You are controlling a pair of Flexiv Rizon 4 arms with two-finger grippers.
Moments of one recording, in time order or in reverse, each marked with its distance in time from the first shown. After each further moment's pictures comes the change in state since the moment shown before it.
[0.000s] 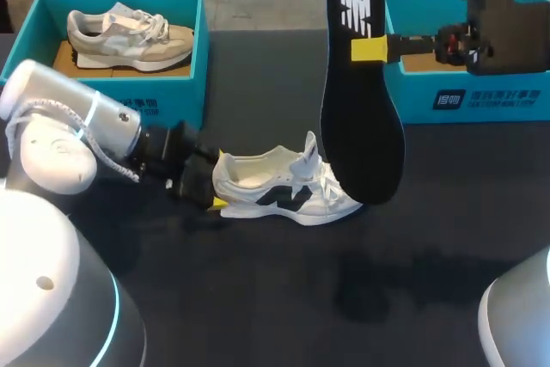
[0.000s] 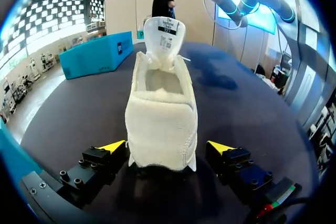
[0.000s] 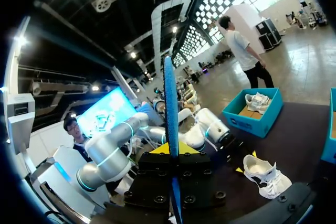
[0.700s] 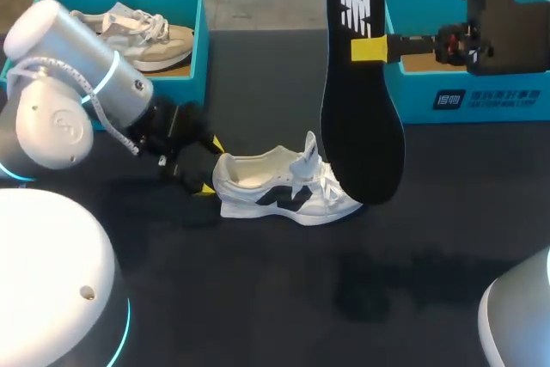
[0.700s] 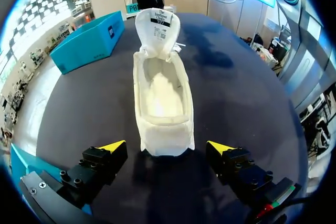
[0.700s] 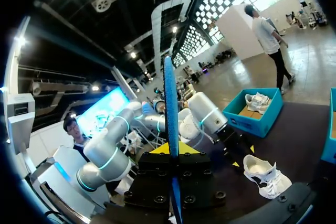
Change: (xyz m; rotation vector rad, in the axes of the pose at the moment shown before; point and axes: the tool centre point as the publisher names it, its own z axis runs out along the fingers) left arm -0.004 -0.012 -0.037 -0.291 0.026 0.100; right arm 0.000 0.000 0.000 0.000 0.000 0.000
